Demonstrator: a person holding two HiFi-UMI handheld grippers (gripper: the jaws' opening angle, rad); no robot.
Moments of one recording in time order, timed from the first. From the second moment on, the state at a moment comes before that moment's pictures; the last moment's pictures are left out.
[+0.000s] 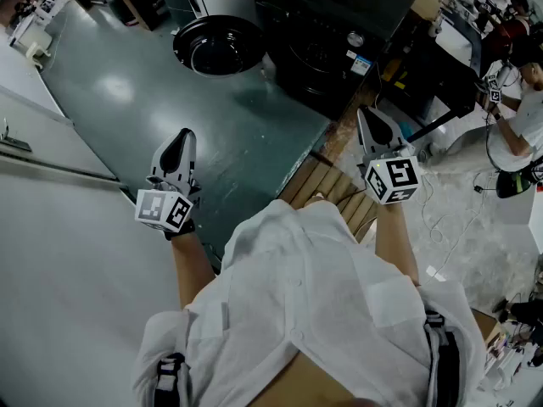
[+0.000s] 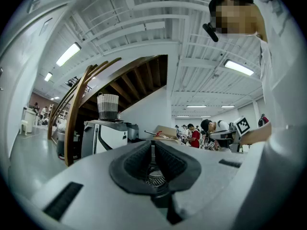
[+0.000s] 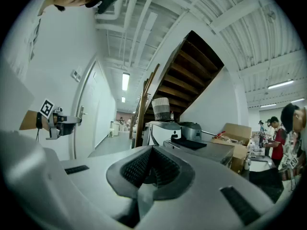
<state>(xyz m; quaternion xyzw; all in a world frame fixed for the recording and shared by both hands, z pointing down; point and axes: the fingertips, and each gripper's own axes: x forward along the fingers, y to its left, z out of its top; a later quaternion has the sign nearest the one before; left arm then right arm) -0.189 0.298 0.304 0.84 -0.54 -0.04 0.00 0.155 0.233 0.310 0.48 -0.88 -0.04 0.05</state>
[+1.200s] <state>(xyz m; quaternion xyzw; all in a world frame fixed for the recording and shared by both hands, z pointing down) -0.183 0.295 0.322 0.85 -0.52 -0.02 0.02 0.144 0.221 0.321 0.46 -0.89 -0.02 0.05</state>
